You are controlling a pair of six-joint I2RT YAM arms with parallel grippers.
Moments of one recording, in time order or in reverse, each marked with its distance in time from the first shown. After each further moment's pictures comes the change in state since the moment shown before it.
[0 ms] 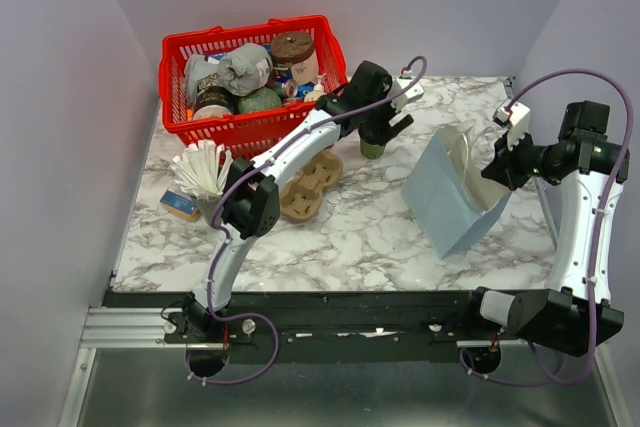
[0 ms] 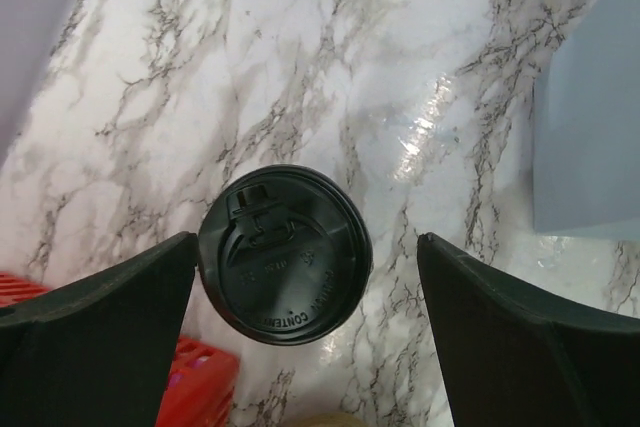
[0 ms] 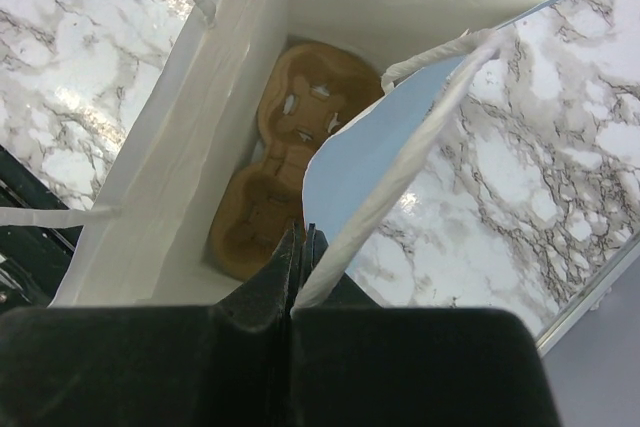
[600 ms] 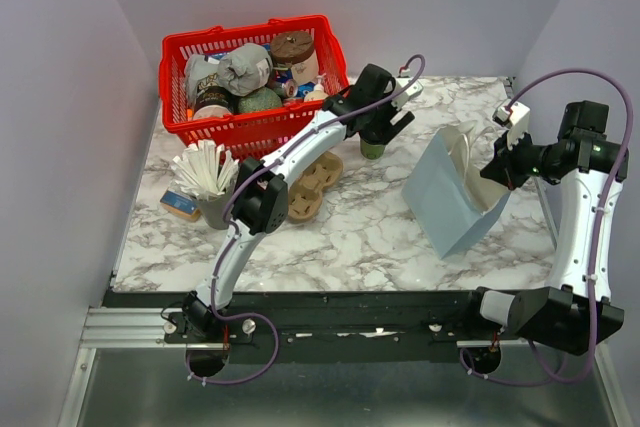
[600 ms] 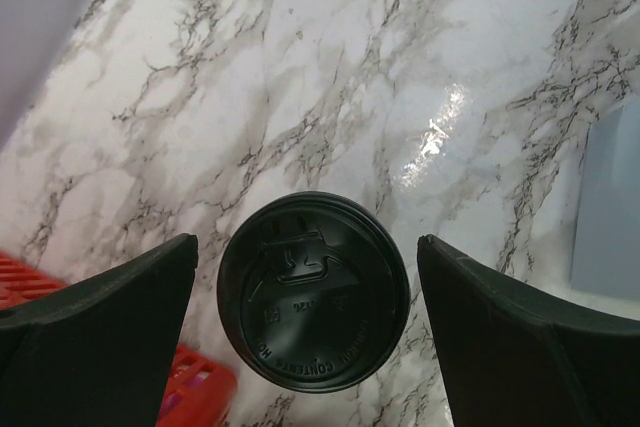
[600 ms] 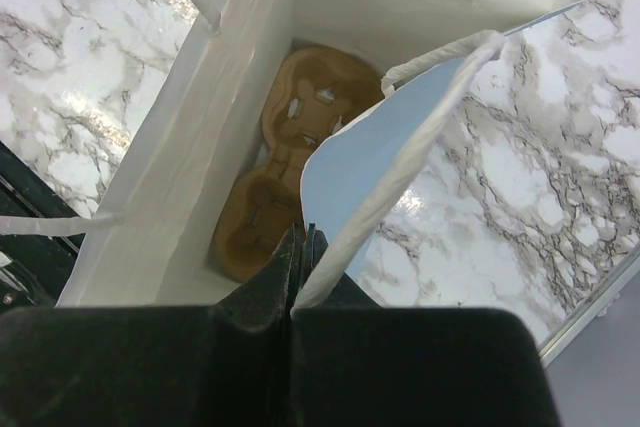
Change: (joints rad) left arm 0.001 0.109 0.146 -0.011 -0.097 -0.085; right arm 0.000 0.005 -0.005 0.004 -0.013 0.004
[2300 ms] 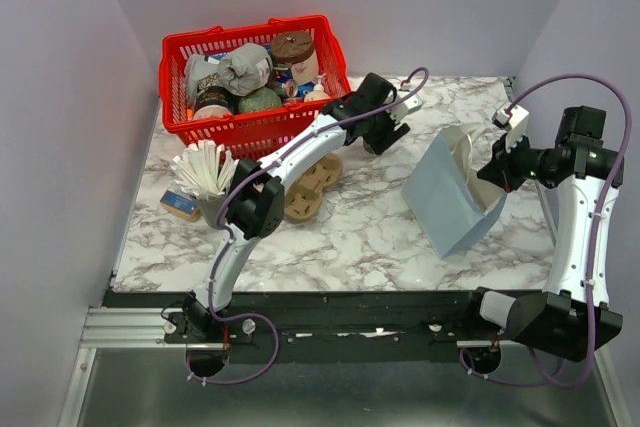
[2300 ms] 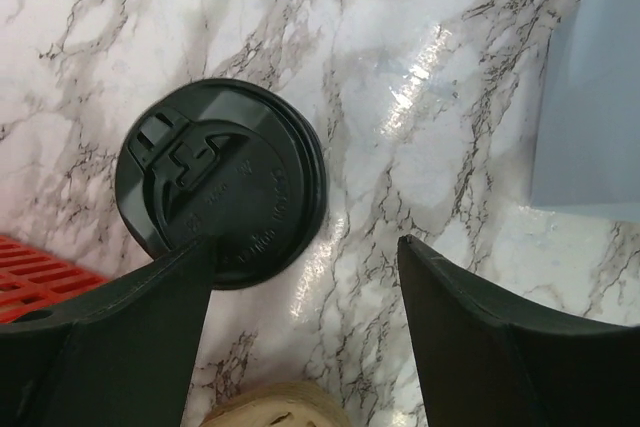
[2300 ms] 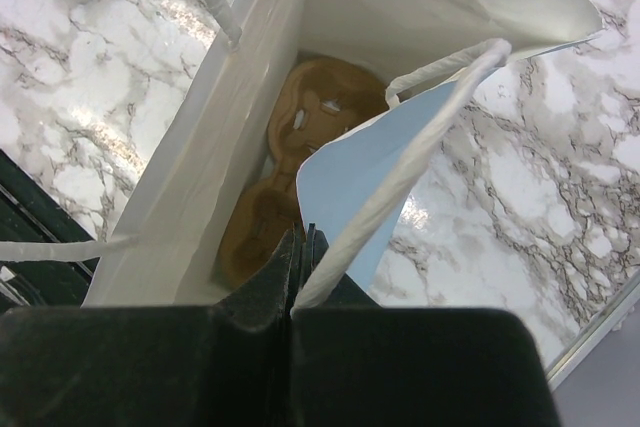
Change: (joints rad) left arm -0.026 -0.084 -0.141 -0.082 0.006 0.016; right arm 0.000 -0.032 -0.062 0.057 -0.026 0.030
